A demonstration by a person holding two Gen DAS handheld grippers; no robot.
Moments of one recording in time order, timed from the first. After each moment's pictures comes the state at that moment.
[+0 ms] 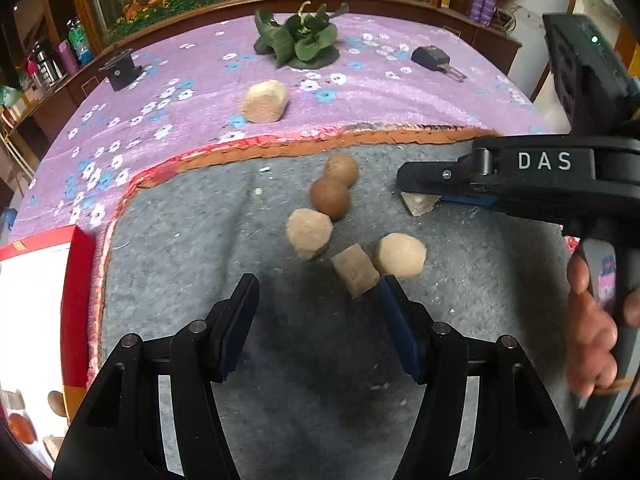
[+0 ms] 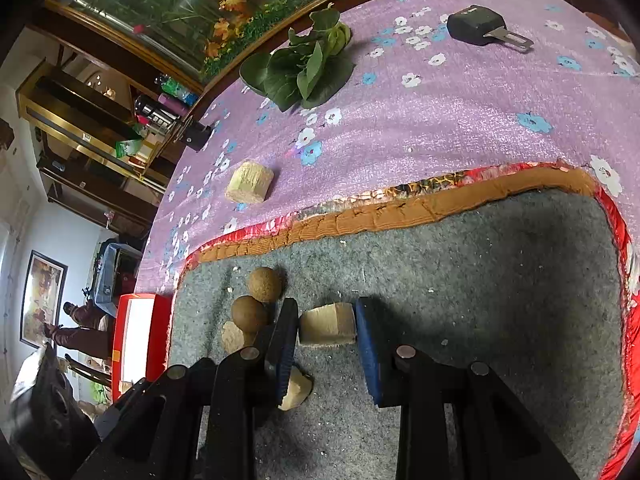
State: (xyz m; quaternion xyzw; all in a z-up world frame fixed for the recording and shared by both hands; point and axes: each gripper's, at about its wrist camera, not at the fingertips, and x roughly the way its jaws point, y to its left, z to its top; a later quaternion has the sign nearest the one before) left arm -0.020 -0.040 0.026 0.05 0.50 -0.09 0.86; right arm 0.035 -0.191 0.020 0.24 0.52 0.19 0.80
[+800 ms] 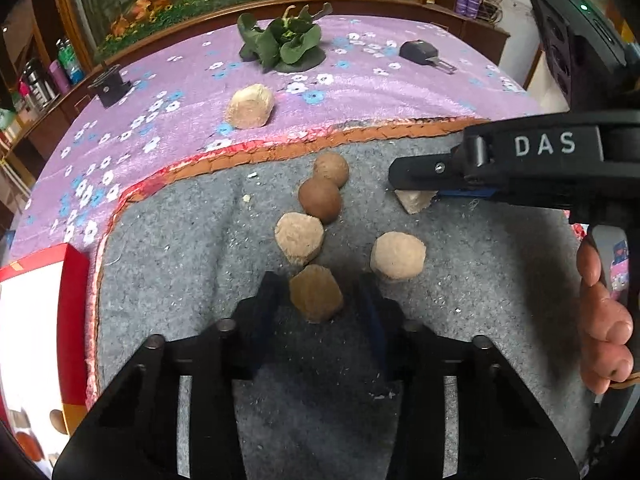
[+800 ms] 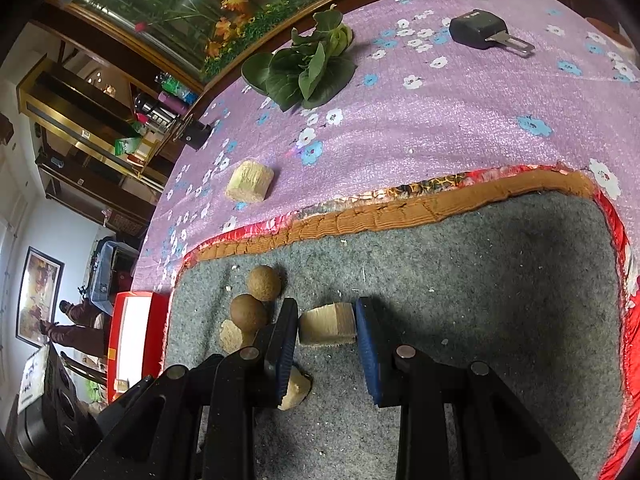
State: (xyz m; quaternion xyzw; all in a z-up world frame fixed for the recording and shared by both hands) left arm -0.018 -0.049 0.016 0.08 0.48 -0.11 0.87; right arm 0.033 -0.190 0.021 0.23 0.52 0.19 0.80
